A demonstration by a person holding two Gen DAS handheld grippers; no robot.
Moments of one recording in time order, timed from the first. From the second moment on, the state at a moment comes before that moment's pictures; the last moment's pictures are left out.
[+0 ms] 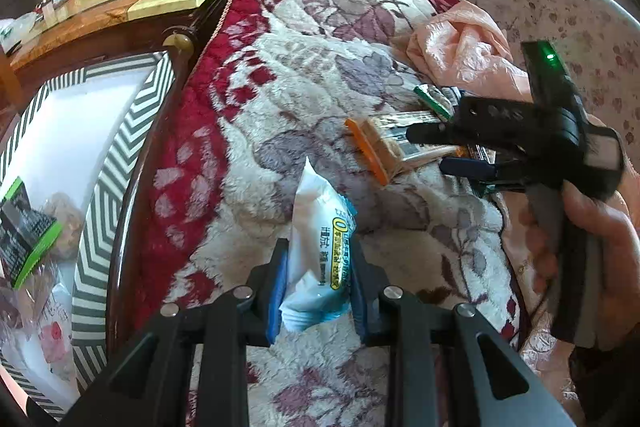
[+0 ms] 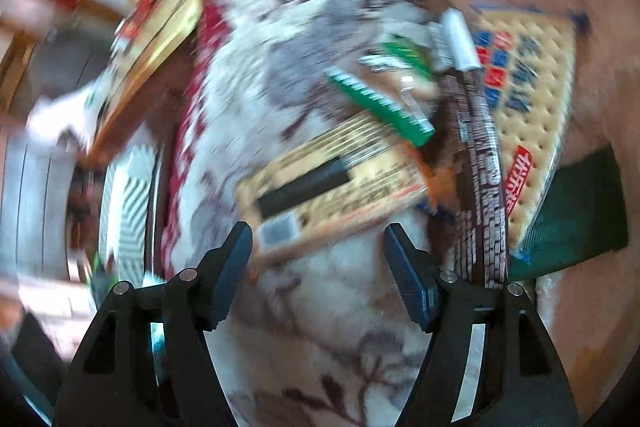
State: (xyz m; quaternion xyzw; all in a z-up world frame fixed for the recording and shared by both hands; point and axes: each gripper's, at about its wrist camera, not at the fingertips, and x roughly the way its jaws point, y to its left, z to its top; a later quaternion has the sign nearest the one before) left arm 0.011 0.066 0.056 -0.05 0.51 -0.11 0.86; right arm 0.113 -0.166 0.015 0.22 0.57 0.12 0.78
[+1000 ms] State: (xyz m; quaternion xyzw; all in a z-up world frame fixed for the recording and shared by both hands) left arm 0.004 0.096 0.061 -0.08 0.49 -0.08 0.86; right arm 0.113 -0.093 0.037 -0.06 0.53 0.20 0.82
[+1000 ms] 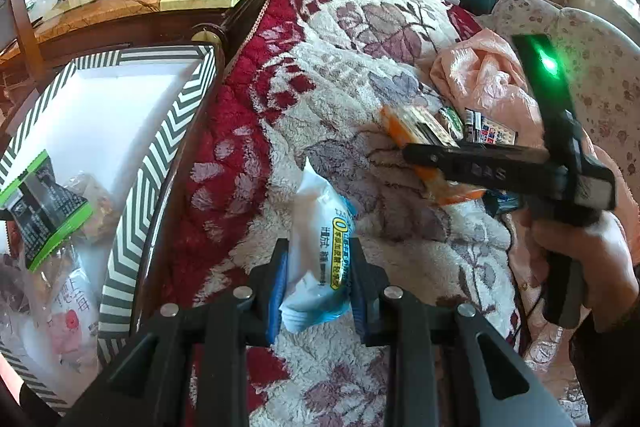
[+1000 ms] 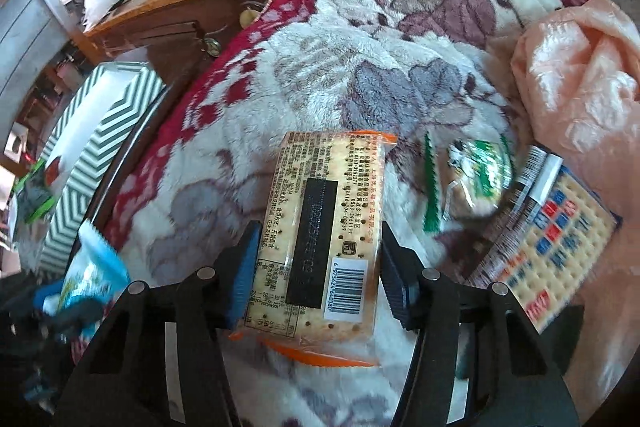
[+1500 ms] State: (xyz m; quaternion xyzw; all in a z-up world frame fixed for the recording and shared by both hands) left arm -0.013 0.101 0.068 -0.08 0.49 -0.06 0.87; right arm 0.082 -0.077 0.028 -0.13 0.57 0.21 0.78
